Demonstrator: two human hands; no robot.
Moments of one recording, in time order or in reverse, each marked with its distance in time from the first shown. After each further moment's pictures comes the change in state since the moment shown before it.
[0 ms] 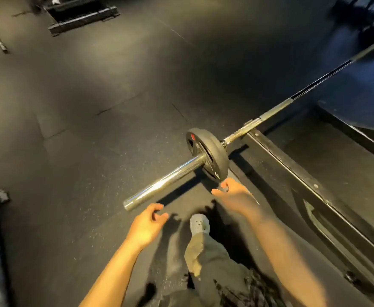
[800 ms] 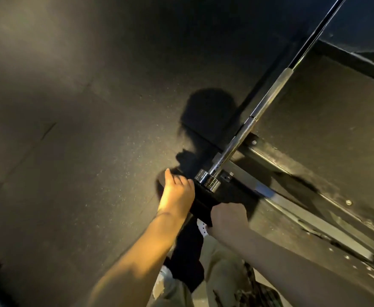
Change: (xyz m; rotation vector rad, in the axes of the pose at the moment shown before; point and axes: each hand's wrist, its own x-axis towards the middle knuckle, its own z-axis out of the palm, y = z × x) left_hand 0.268 0.210 0.045 1.606 -0.157 0.619; right_hand 0.186 -0.042 -0.031 -0.608 -0.160 0.043
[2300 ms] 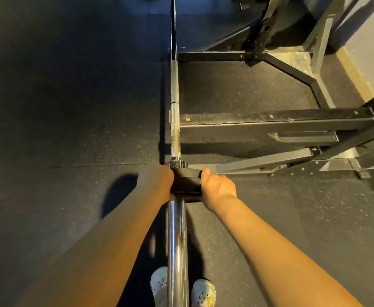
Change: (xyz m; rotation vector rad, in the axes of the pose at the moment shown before) left_hand 0.023 -0.033 0.005 -0.019 0.204 0.470; right_hand -0.003 -0.050 0.041 0.515 0.286 0.676
